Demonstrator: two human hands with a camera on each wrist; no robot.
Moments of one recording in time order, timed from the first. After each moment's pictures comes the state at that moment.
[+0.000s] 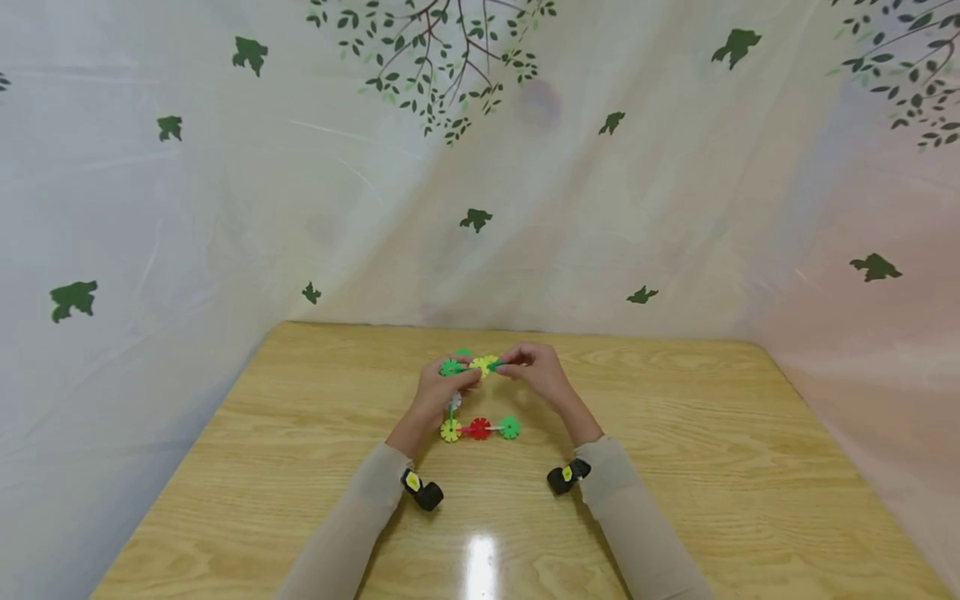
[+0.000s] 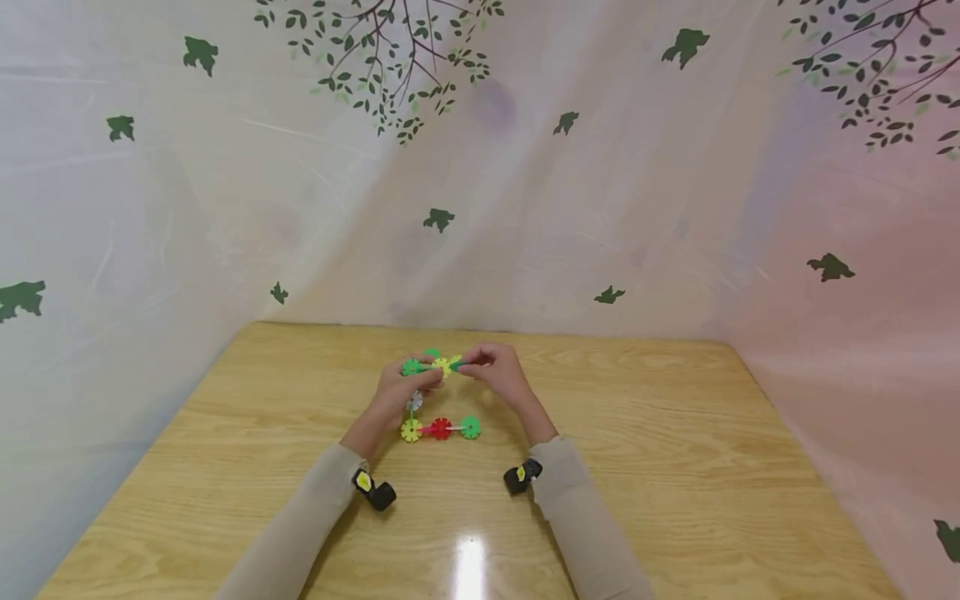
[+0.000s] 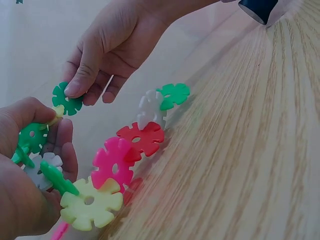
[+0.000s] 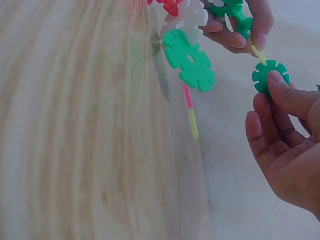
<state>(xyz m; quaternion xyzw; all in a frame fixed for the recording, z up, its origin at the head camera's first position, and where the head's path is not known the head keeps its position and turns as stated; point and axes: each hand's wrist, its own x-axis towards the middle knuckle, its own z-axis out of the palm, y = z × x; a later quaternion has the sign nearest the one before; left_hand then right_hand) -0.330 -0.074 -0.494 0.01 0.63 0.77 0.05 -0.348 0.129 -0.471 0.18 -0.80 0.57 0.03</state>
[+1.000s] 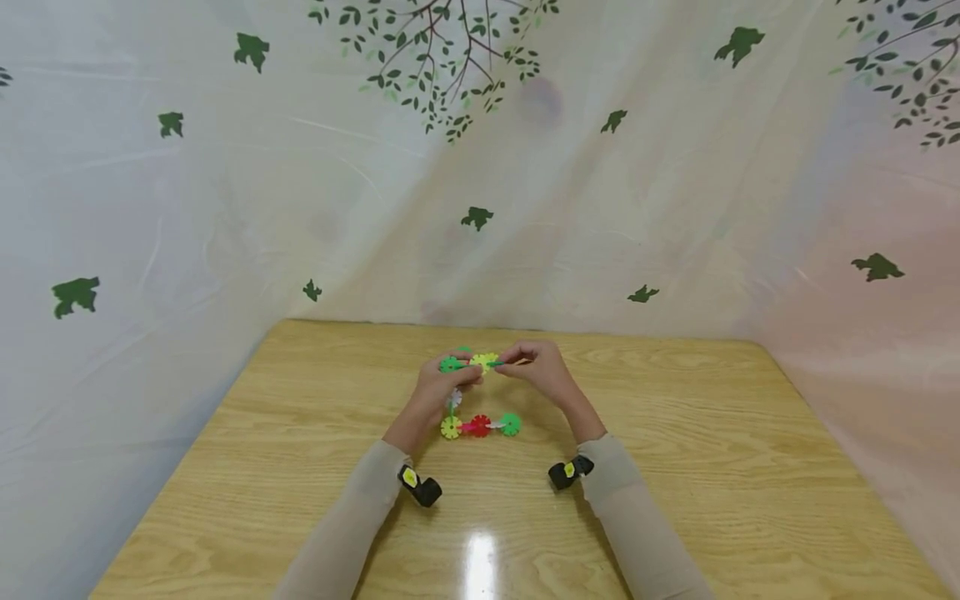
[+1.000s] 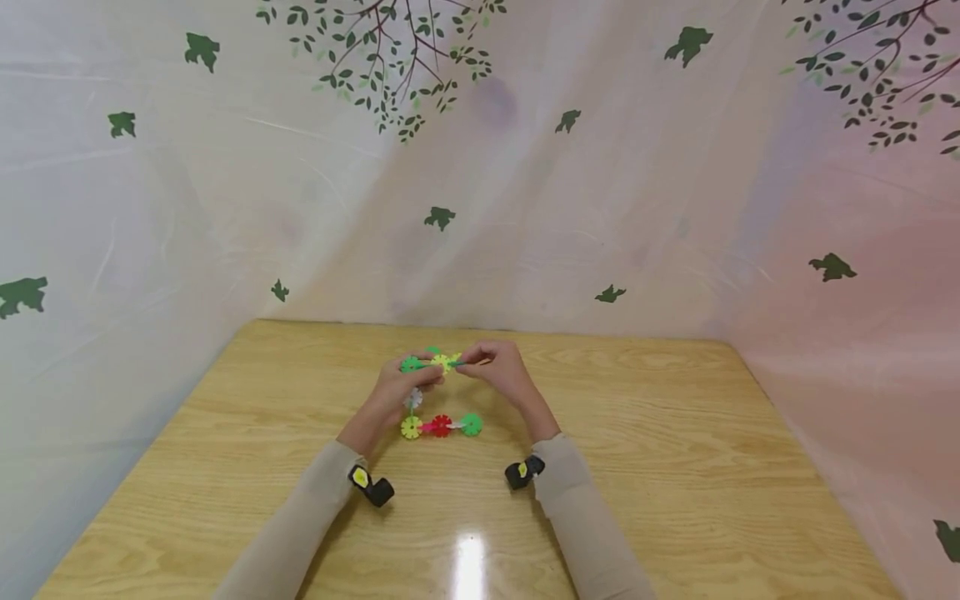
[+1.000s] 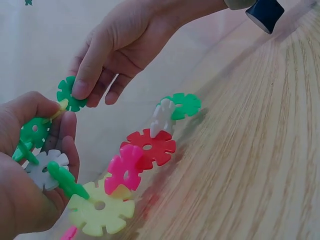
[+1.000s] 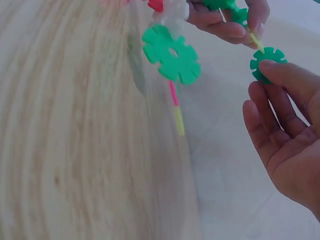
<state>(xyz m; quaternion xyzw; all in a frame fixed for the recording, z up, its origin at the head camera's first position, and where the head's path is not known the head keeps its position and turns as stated) -0.326 -0.078 -0.484 0.01 0.63 0.77 0.08 -0.342 0.132 -0.462 0.20 -0.80 0.57 0.02</state>
